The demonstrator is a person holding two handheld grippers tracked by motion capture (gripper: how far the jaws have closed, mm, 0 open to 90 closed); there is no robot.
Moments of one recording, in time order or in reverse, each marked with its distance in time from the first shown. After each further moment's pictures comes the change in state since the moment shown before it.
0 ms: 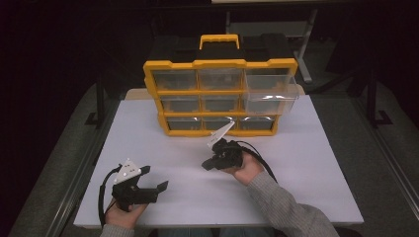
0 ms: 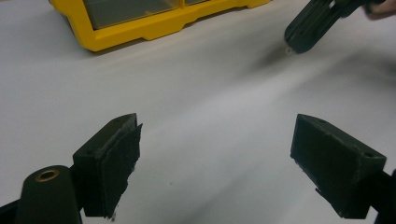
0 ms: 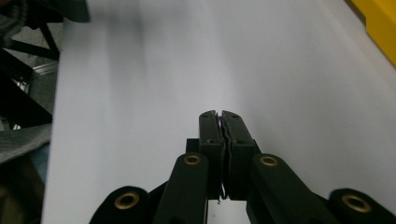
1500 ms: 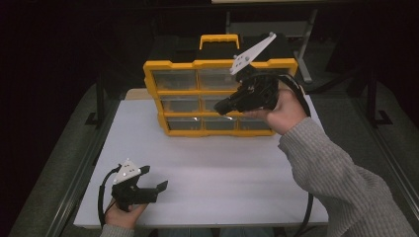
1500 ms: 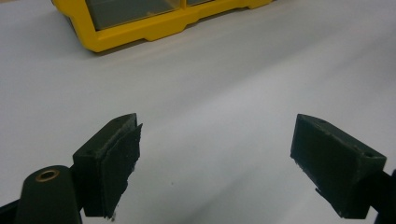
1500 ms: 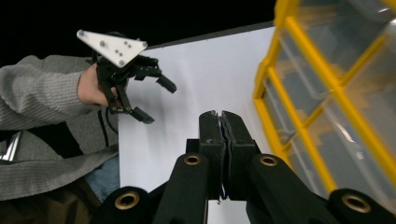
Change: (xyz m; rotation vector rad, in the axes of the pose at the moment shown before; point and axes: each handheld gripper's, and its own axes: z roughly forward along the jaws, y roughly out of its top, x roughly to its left) left arm -0.001 0.000 -0.001 -0.006 0.005 -0.016; right arm 0.028 0.112 -0.202 -0.108 -0.100 -0.113
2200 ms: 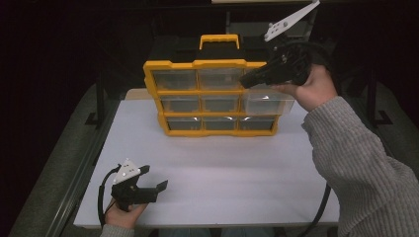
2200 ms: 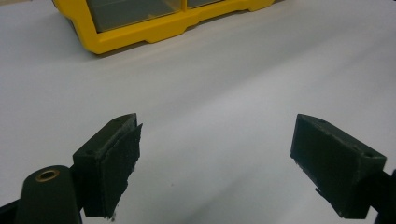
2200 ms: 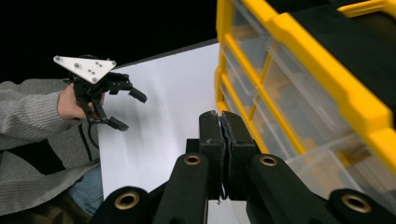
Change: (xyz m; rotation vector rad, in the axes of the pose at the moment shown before) left arm 0.000 0.001 -0.001 0.000 0.003 0.006; right arm -0.029 -0.002 -0.062 -0.057 -0.084 0.104
